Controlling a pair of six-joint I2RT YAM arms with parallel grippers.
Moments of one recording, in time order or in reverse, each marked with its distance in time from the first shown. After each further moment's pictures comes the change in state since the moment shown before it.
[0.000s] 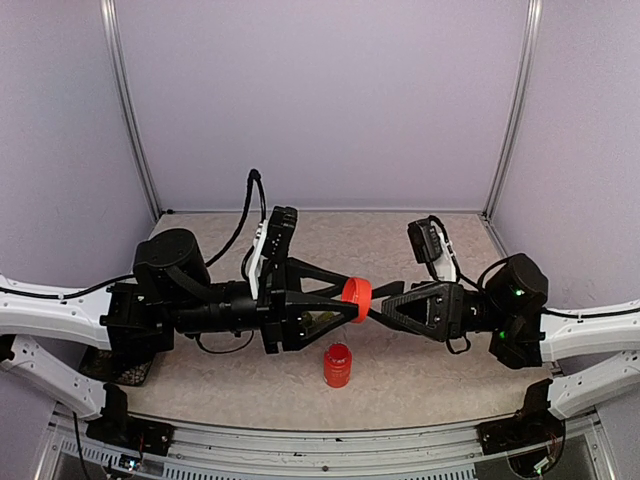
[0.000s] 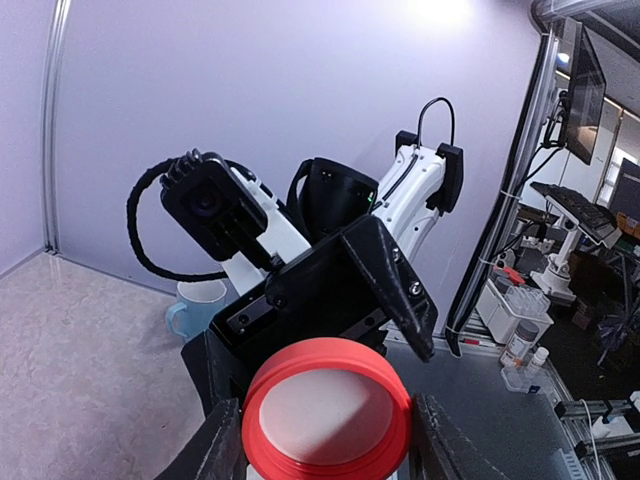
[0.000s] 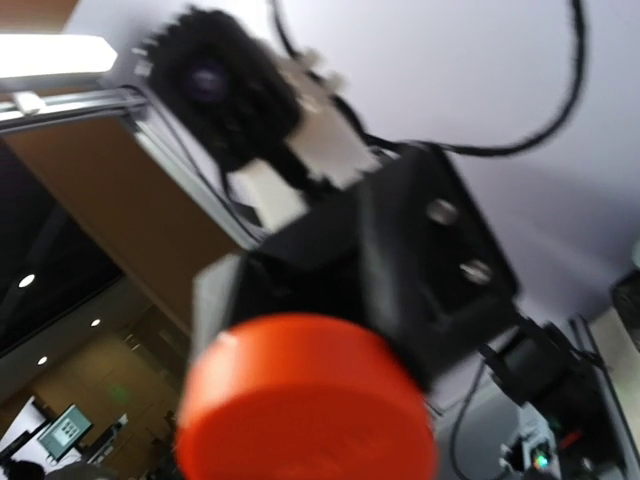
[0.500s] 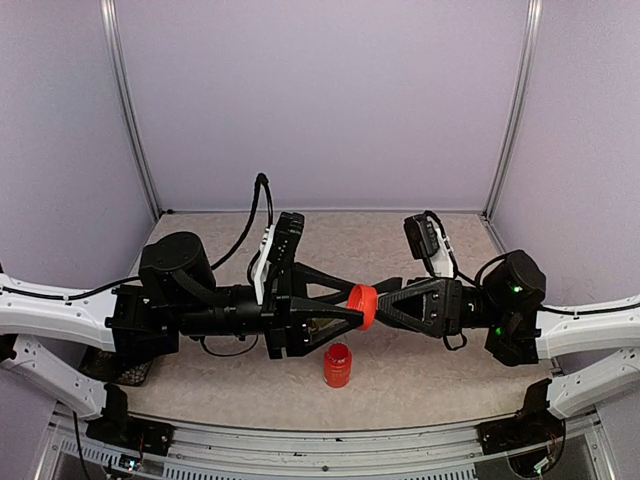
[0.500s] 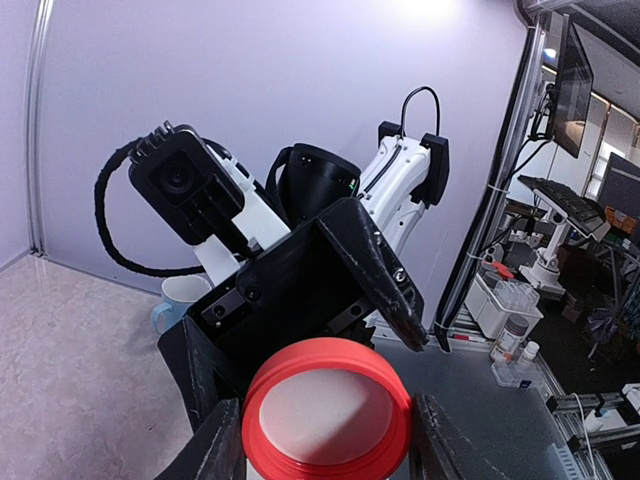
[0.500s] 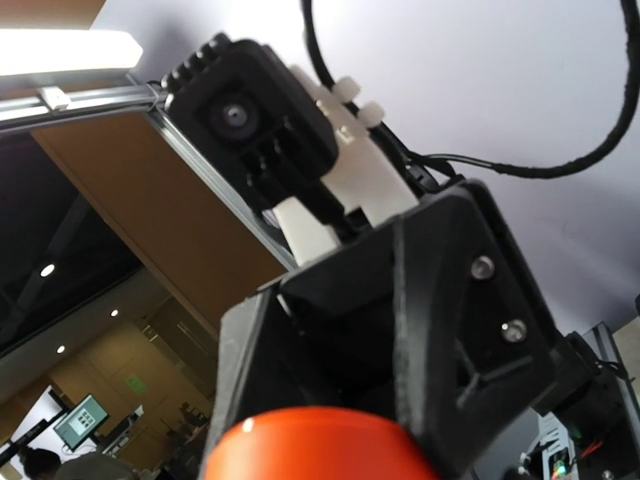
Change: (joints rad) left arm -0.009 0.023 0.001 0.026 0.030 0.000; right arm 0.000 0.035 0.039 0.047 -0.036 0.021
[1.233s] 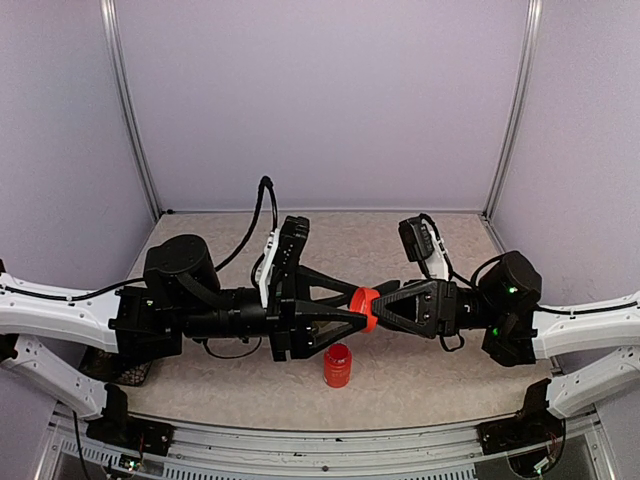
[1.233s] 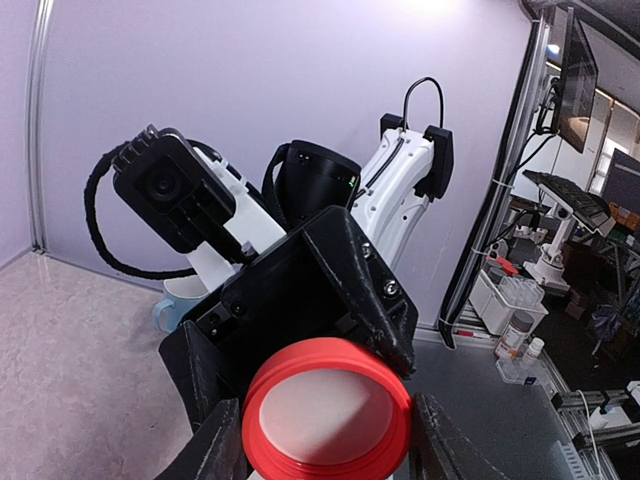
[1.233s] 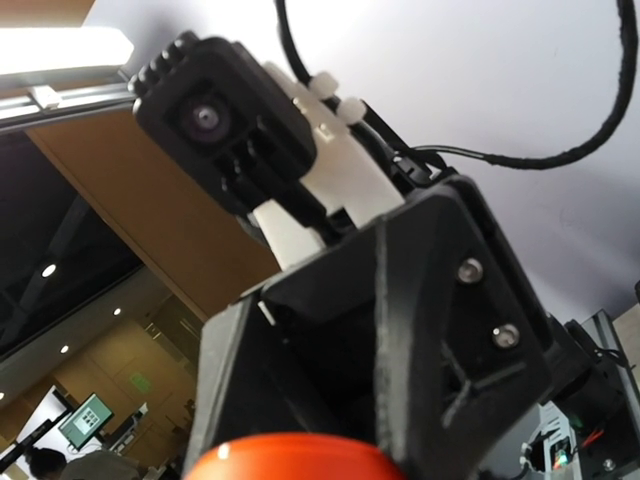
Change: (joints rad) left arm -0.007 0.015 0.002 0.003 -0.011 0.008; right arm 0.000 0.023 0.000 0.007 -0.005 0.011
